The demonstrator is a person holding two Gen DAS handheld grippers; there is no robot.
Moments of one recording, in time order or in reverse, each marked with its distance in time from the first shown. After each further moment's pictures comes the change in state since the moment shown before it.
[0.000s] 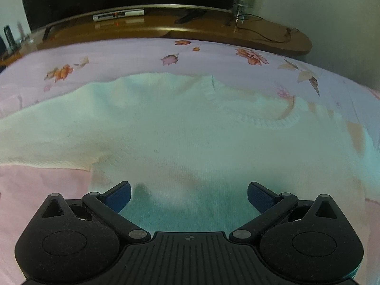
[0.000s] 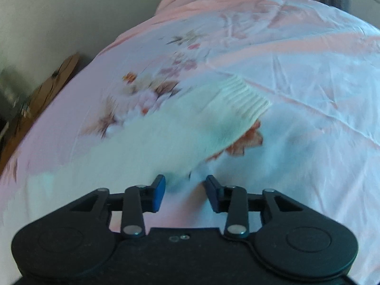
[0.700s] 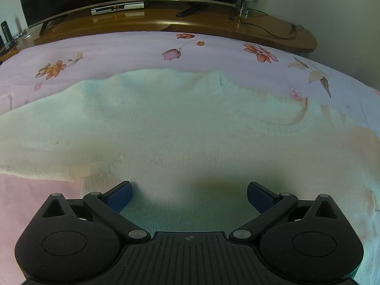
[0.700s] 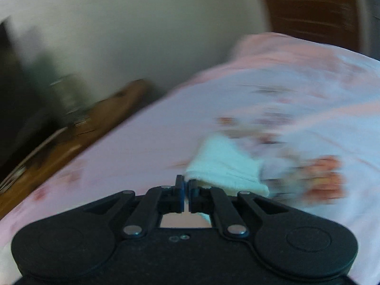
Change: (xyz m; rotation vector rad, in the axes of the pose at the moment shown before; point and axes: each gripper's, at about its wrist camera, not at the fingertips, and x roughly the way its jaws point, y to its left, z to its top) left arm 0.029 0.003 0.015 0.007 0.029 -0.001; right arm -0.039 0.122 -0.031 -0.299 -0.166 0.340
